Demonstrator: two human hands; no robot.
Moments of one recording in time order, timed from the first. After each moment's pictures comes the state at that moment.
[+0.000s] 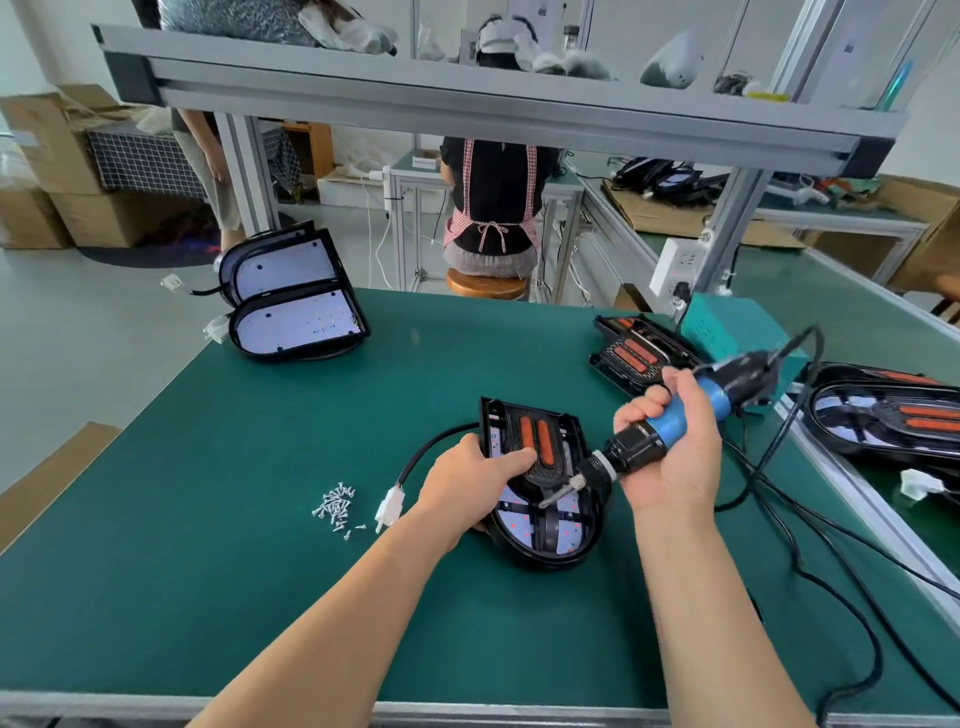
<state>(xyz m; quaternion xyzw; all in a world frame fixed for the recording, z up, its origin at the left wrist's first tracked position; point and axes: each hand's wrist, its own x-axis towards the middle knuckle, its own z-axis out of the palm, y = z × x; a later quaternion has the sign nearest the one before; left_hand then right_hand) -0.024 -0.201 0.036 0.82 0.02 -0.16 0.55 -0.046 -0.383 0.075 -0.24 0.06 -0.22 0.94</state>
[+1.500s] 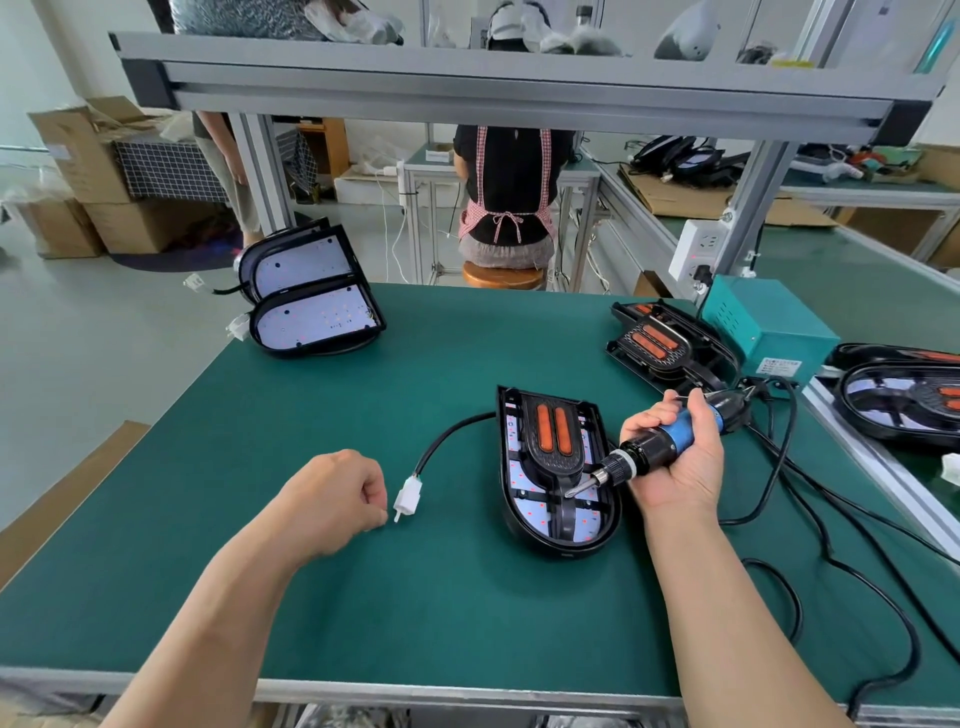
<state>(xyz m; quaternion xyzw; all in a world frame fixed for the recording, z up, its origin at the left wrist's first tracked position) -0.051 -0.070 0.062 0.97 -0.07 -0.10 0.20 -0.031 -0.397 0.030 -0.10 0.11 -0.16 0.97</state>
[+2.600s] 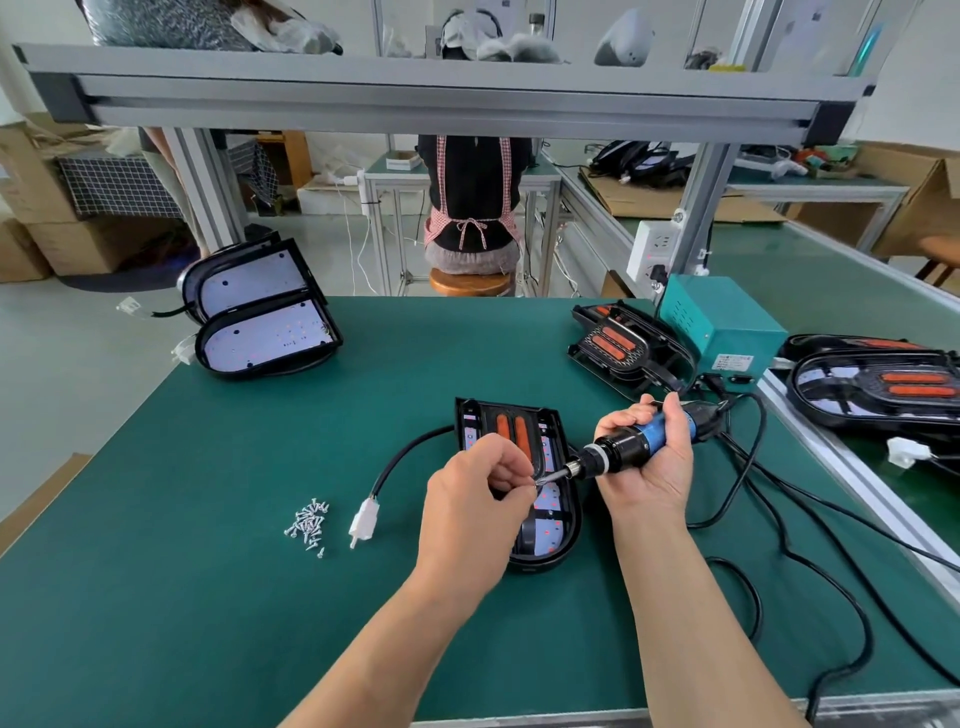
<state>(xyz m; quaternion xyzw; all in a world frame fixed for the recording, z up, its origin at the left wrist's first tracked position) -0.086 -0.219 0.063 0.84 -0.11 0.04 0.54 -0.031 -0.405 0.034 -0.02 0.11 -0.19 0.98</state>
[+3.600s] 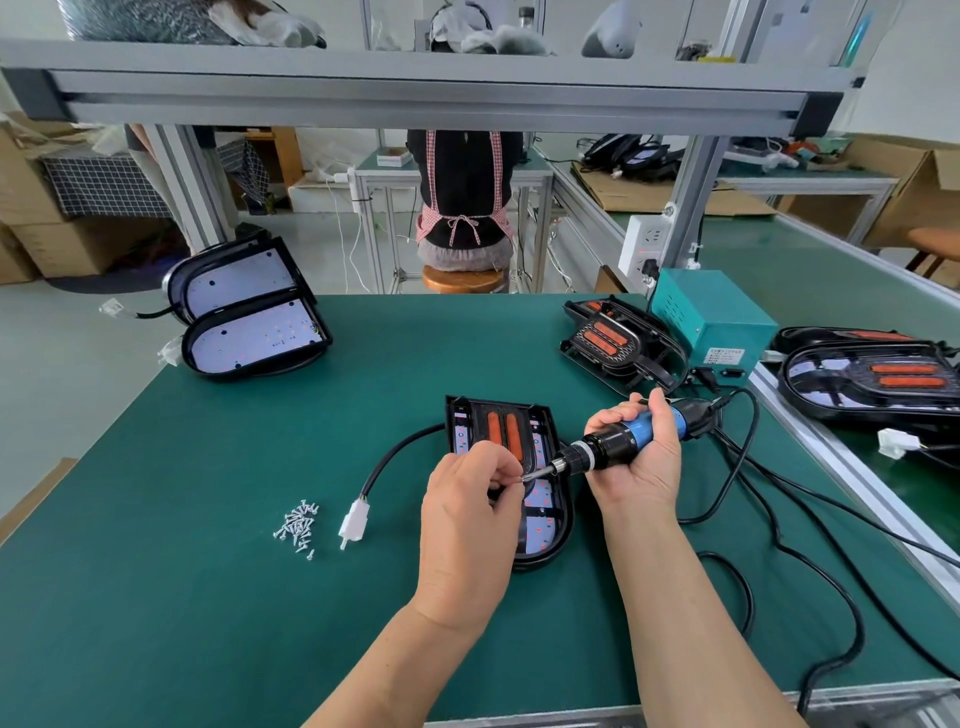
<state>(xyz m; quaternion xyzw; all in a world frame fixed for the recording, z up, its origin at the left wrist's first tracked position) -0.093 -0.230 0.046 0.85 -0.12 0.17 0.48 -0.033 -0.402 0.038 -0.04 0.15 -0.20 0.97</state>
